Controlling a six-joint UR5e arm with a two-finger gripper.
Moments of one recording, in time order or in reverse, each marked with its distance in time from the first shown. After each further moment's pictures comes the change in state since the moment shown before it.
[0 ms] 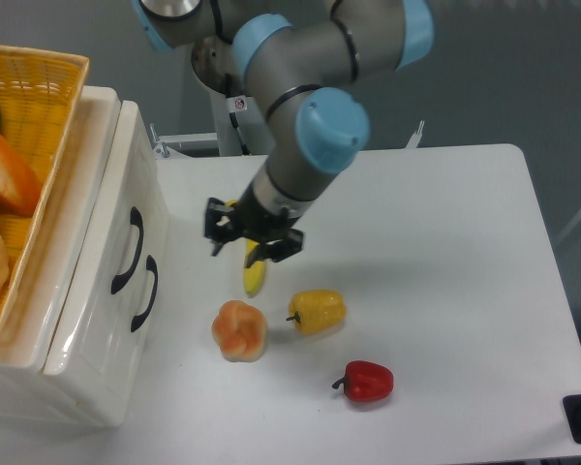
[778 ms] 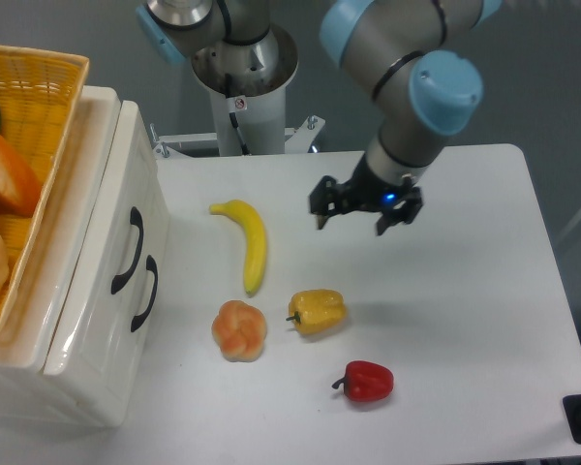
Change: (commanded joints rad) arm 0.219 0.002 0.006 0.012 0.249 0.012
